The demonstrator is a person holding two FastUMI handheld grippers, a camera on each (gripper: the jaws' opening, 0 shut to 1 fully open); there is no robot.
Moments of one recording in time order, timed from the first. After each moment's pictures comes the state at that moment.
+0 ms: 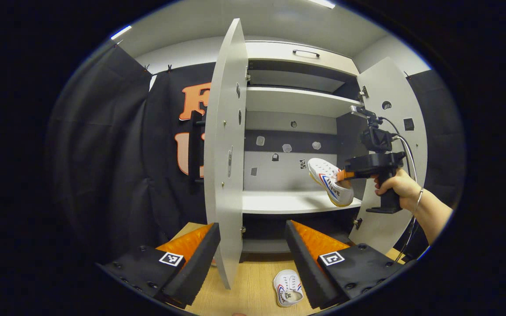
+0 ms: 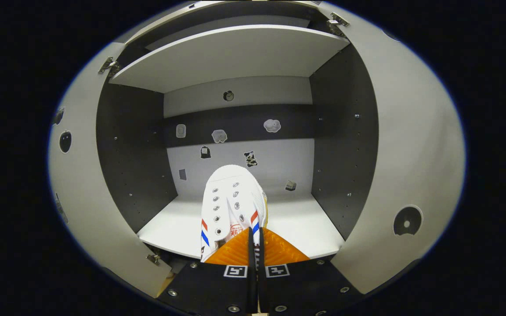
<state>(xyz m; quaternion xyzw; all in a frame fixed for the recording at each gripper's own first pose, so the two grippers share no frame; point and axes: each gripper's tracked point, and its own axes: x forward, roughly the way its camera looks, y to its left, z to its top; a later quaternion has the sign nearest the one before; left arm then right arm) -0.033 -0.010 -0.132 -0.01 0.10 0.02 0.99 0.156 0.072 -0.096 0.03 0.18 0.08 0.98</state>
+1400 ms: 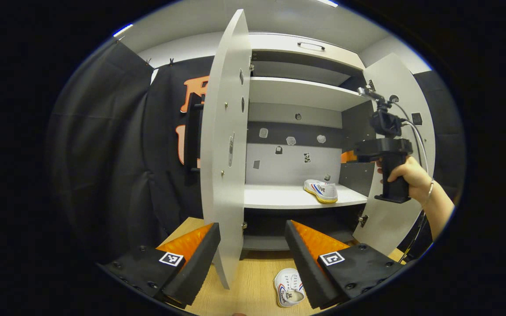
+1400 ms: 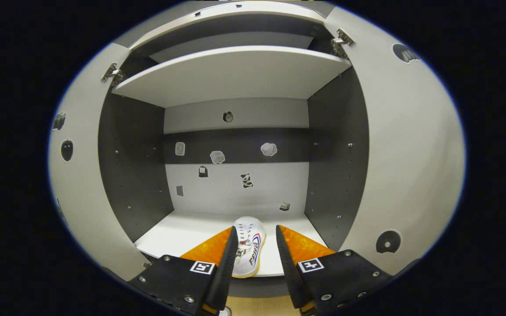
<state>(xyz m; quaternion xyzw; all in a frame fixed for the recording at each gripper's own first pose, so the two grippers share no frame) -0.015 -0.021 -0.157 -0.01 0.13 0.02 0.99 0.118 0.055 -0.041 0.01 0.09 0.08 0.99</state>
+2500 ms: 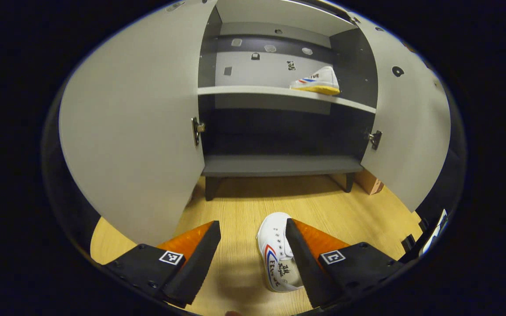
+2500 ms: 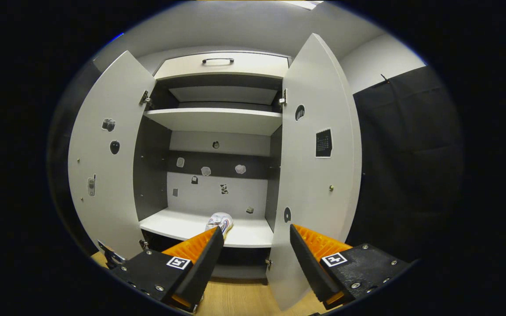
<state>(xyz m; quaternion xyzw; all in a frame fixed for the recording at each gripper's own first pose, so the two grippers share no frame) -0.013 -0.084 -0.434 -0.01 0.35 -0.03 0.94 -0.064 -0.042 -0.023 -0.02 0.02 0.02 1.00</state>
